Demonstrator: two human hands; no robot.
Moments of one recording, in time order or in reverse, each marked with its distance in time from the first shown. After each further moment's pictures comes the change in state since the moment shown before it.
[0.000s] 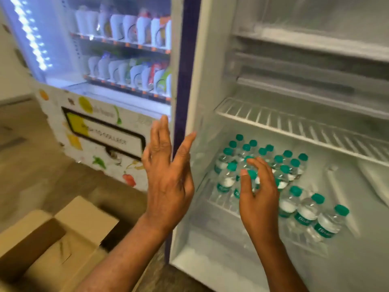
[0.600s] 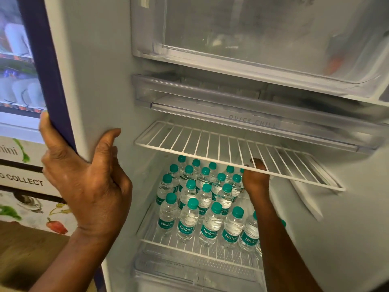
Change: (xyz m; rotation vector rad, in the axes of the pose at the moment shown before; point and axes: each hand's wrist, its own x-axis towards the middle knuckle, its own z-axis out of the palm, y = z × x) left_hand 0.079 0.014 0.066 0.080 0.265 -0.118; right_hand 0.186 0.147 -0.069 -0.238 0.155 0.478
